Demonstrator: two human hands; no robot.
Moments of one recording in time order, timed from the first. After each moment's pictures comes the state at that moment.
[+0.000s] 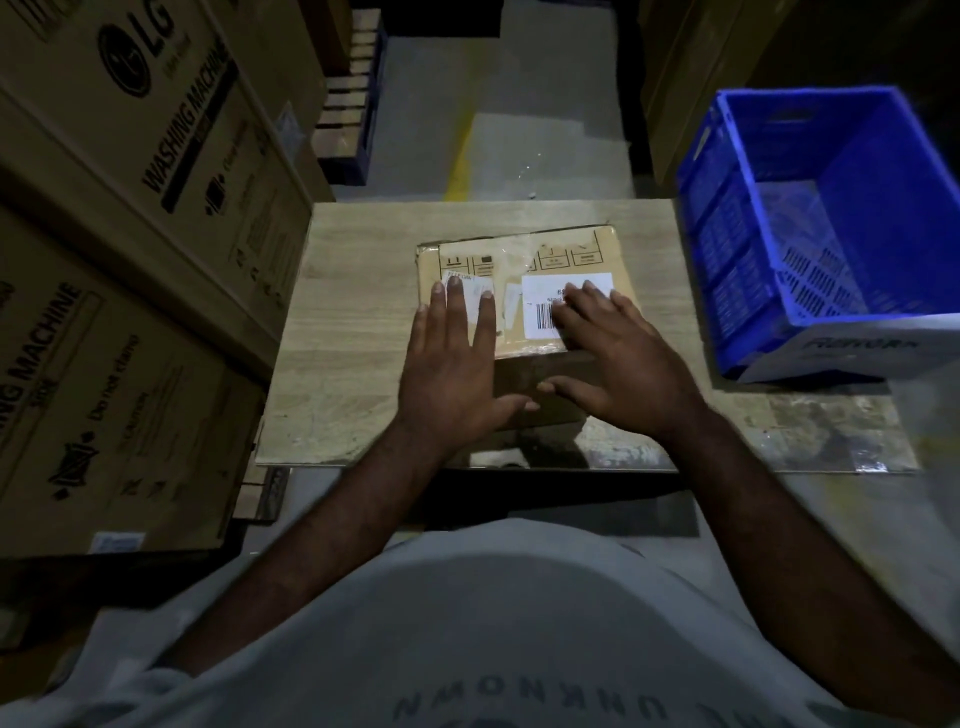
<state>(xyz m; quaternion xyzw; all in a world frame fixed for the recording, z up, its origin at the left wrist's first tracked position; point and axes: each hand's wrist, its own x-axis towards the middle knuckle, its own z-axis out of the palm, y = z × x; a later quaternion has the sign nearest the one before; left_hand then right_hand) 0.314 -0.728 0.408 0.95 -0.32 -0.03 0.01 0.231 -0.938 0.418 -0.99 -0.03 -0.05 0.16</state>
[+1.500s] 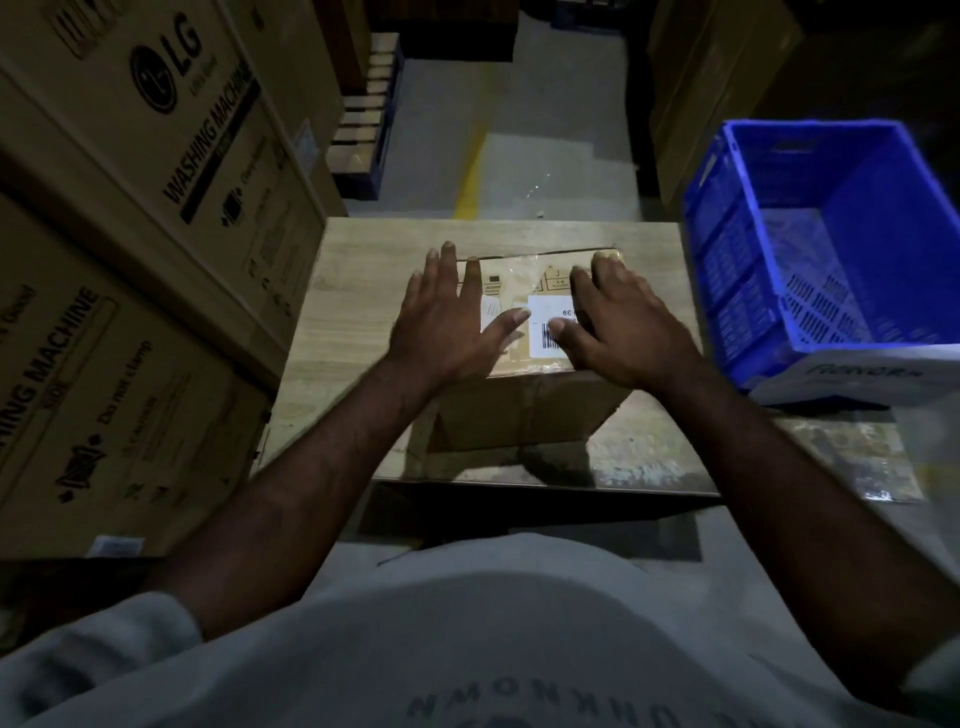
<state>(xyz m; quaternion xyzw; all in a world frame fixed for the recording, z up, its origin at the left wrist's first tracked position) 0.376 -0.745 0.437 0.96 -0.26 -0.07 0.08 0.290 -0.960 0.431 -0.99 0.05 0.01 0.09</state>
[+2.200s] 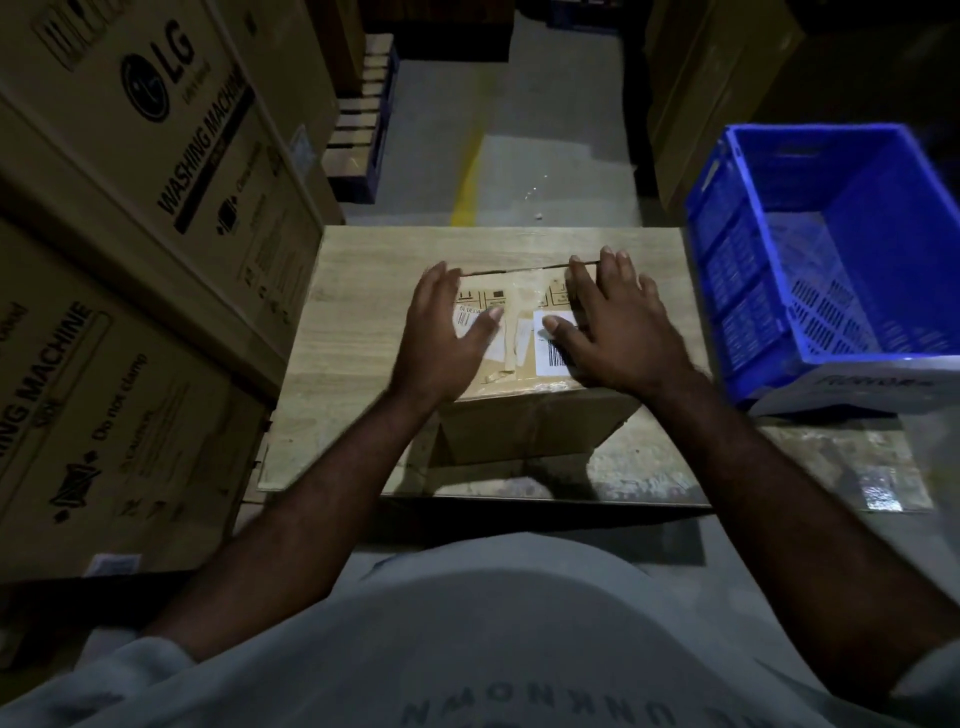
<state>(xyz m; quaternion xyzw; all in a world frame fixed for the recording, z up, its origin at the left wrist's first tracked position) 0.389 -0.740 0.409 0.90 -0.17 -0.03 0.39 0.309 -0.952 0.426 -0.99 0.10 0.01 0.12</state>
